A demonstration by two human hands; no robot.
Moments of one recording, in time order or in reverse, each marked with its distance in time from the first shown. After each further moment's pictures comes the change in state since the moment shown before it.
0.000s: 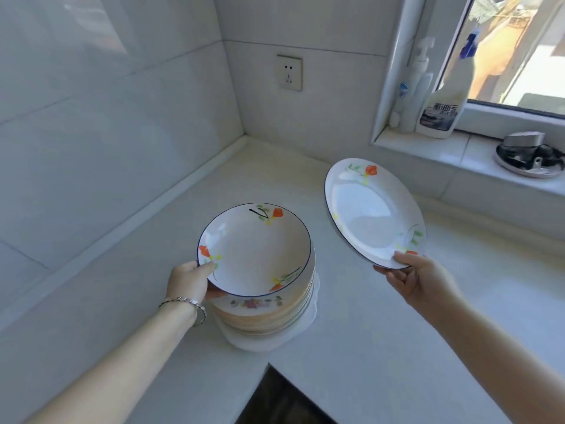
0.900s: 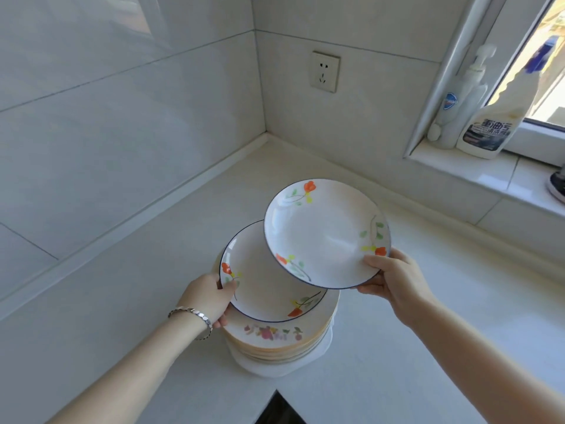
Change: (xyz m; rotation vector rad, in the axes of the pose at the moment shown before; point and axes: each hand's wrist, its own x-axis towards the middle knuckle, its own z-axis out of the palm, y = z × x) left_hand 0.032 0.000 -0.004 0.725 -0.216 0.054; right_hand 0.034 0.005 0.089 -0.478 -0.023 -0.050
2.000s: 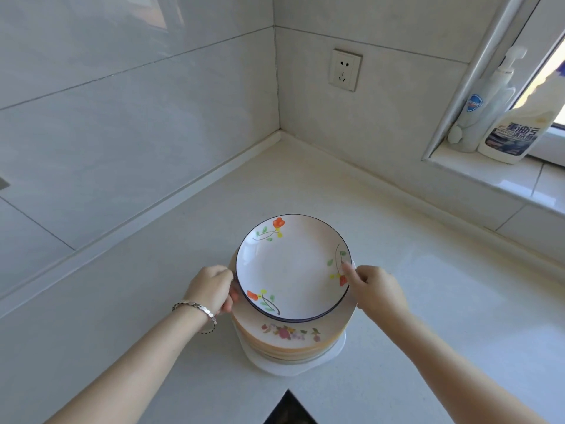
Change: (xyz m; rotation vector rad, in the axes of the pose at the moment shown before) left_hand 0.006 -0.009 -0.016 -0.335 0.057 -0.066; right_hand 0.024 0.047 0.034 -0.956 0.134 -0.239
